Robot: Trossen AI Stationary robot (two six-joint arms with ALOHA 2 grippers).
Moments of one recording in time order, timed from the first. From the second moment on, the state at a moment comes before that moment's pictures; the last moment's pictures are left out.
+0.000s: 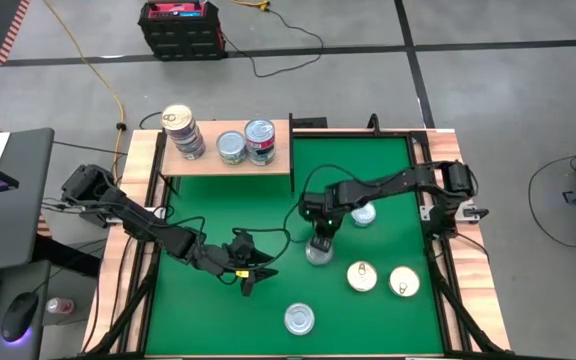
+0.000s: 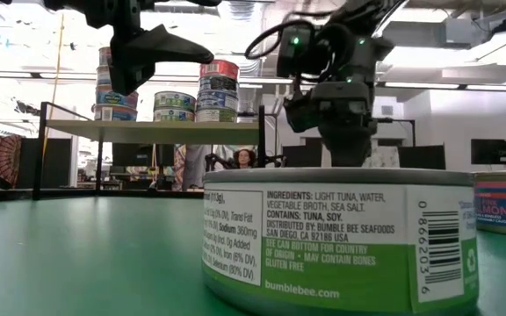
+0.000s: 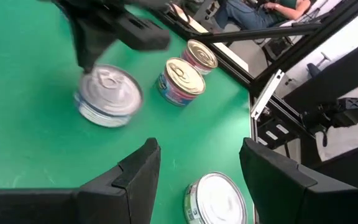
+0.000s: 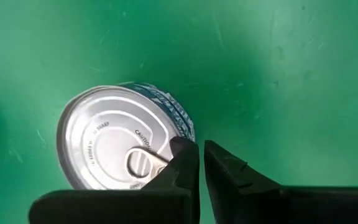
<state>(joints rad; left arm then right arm) -0.49 1.44 0.76 0.36 -0.44 -0.82 -0.05 1.84 1.21 -0.72 -0.18 0.37</state>
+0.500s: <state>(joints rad) -0.49 1.44 0.76 0.54 -0.34 -0.66 -0.28 1.84 1.21 -0.73 -0.45 0.27</state>
